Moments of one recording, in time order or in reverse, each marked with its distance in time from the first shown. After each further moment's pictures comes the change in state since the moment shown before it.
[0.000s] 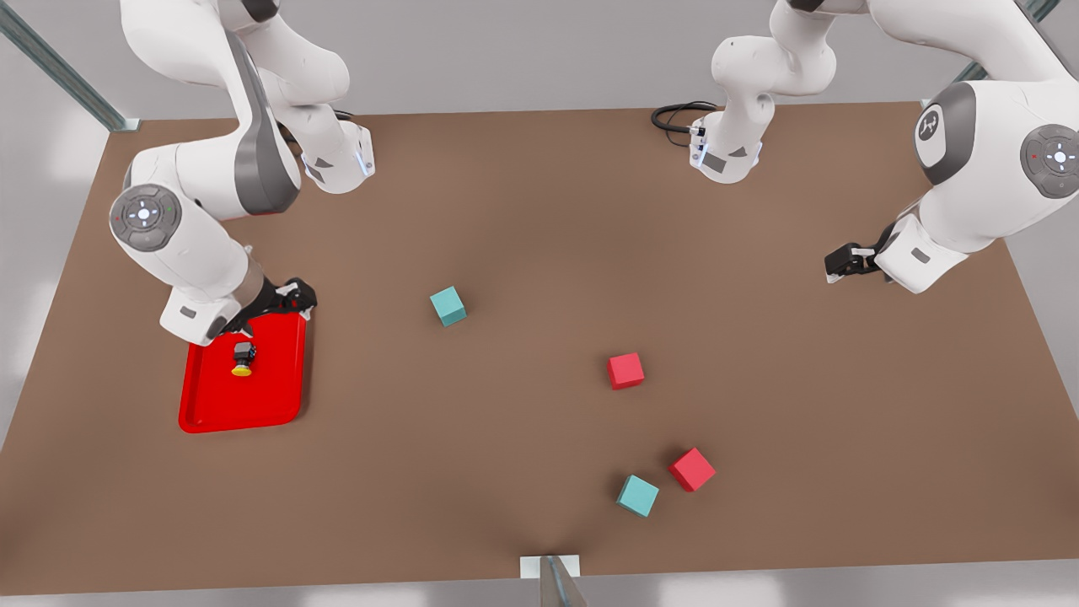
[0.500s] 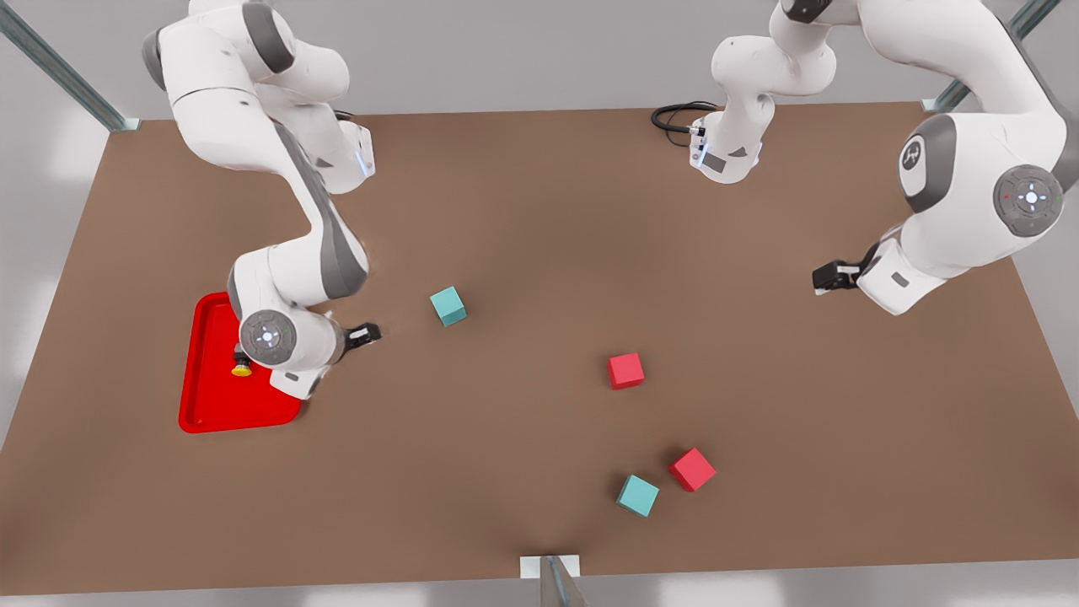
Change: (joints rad) left arm -0.009 0.058 0.002 0.005 0.000 -0.002 0.000; right arm 0.036 0.266 -0.002 -0.011 0.001 0.015 0.082
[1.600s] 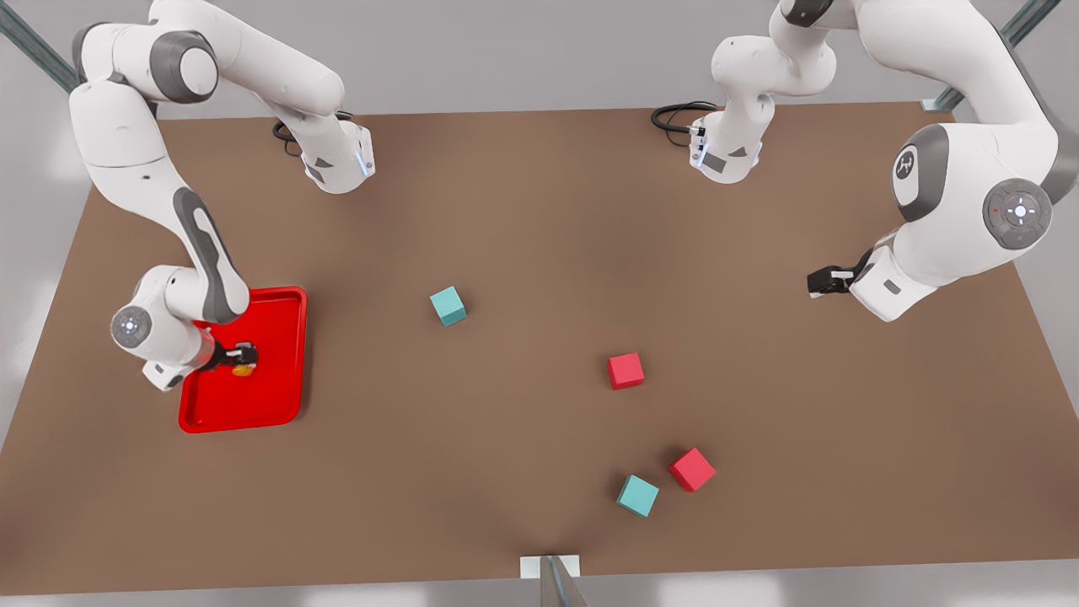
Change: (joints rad) left arm -0.003 0.016 -0.001 0.000 0.000 -0.007 0.000; right arm -0.551 0.057 0.012 -0.545 -0.144 0.802 -0.211
